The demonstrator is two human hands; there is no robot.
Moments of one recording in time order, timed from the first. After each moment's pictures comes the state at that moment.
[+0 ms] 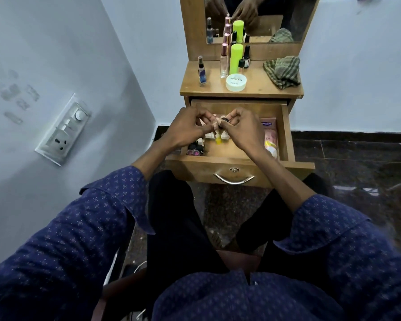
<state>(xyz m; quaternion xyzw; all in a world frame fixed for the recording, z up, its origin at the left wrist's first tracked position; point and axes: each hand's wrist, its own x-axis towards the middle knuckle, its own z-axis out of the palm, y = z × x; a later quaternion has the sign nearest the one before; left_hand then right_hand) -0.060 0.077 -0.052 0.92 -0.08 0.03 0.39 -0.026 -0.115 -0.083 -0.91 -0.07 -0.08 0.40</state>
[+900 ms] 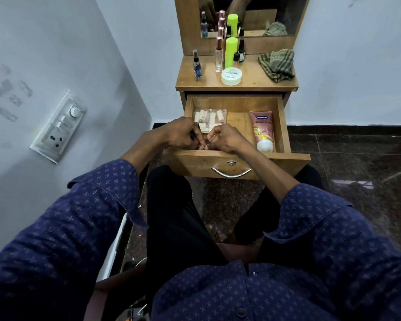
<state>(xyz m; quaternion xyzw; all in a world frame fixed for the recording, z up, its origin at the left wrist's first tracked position) -0.070 0.094 -0.058 0.95 -0.17 -0.20 0.19 -0.032 -0.097 -0.124 -0.88 -0.12 0.21 0.40</state>
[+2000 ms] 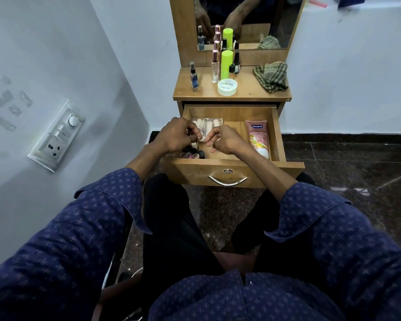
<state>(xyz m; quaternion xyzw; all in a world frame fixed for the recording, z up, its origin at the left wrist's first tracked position) -0.059 0.092 -0.079 0.96 -0.07 -0.04 0.26 -0.025 -0.105 -0.112 -0.87 -0.11 0.21 0.44</state>
